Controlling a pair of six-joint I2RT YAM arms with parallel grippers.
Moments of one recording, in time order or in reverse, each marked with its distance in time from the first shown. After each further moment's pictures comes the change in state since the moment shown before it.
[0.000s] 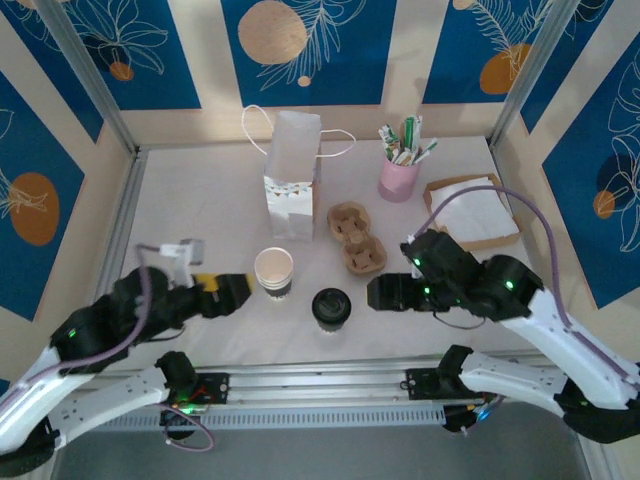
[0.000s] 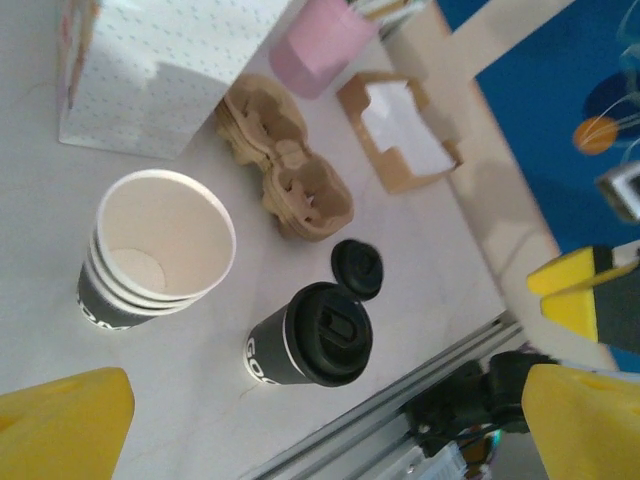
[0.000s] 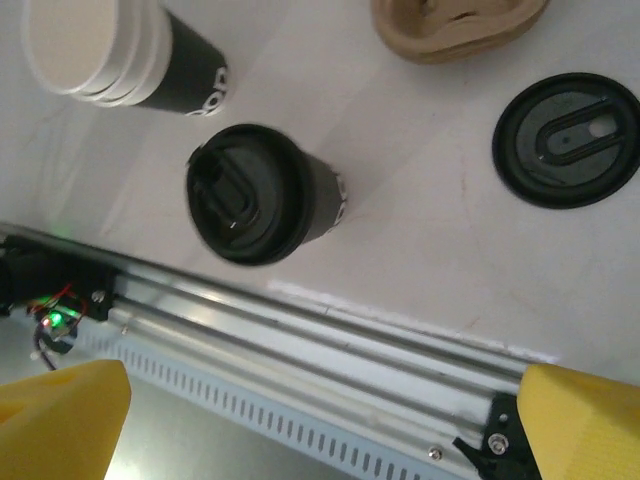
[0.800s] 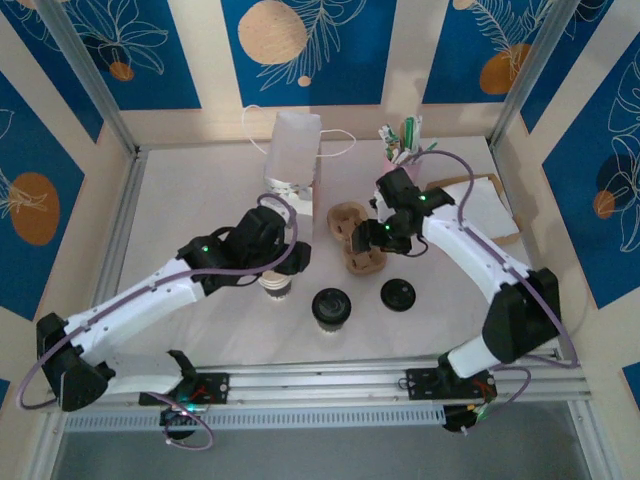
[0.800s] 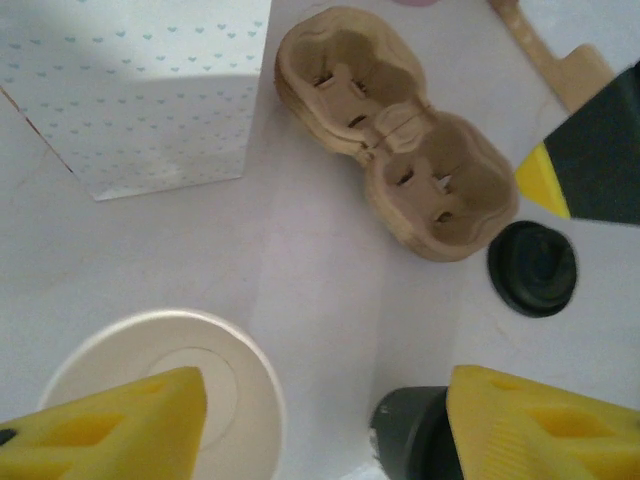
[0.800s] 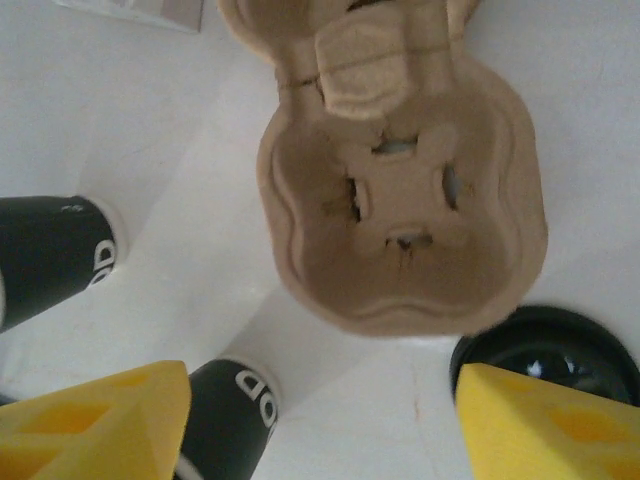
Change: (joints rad) left arm 0.098 0.623 0.137 0.174 -0.022 0.304; right arm -0.366 0.598 0.074 0.322 -0.150 -0.376
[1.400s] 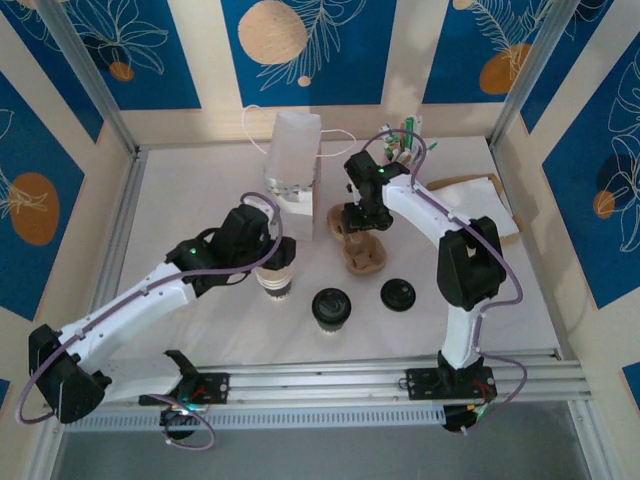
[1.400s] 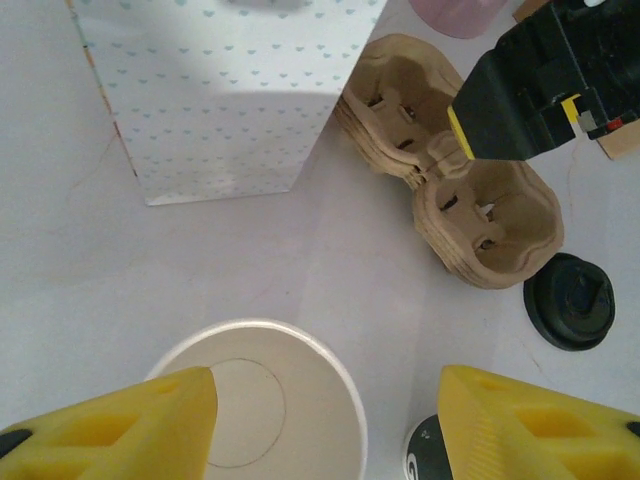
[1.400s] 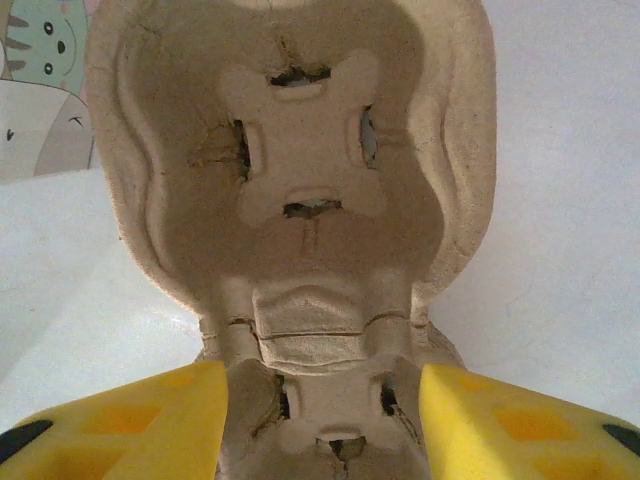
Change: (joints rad) left arm 0.096 -0.077 -0.093 0.058 0.019 0.011; right arm 0.031 0.375 0.312 -0.028 0.200 -0.110
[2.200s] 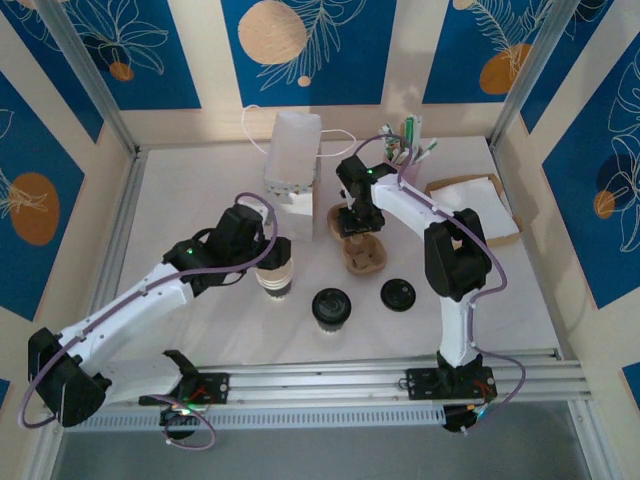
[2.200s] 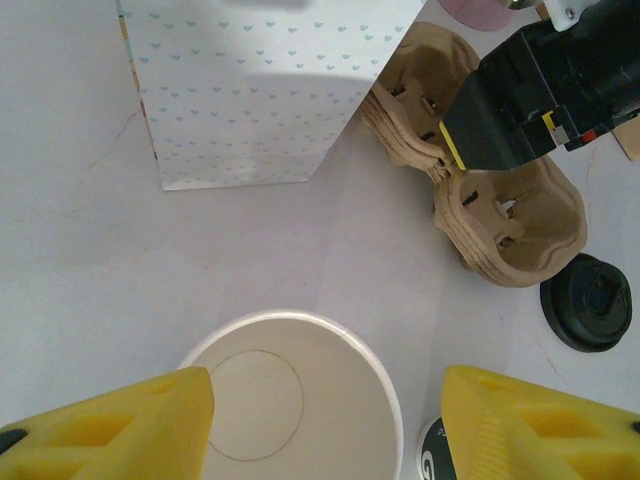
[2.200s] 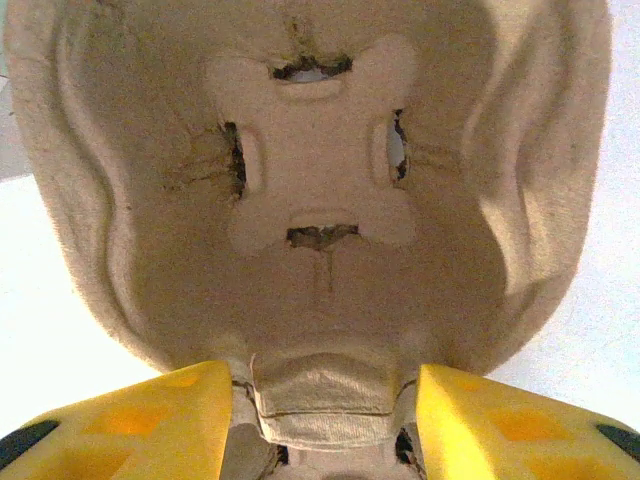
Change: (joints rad) left arm 0.043 -0.012 -0.036 0.008 0.031 0.000; right arm 0.014 0.107 0.047 -0.012 0.003 -0.013
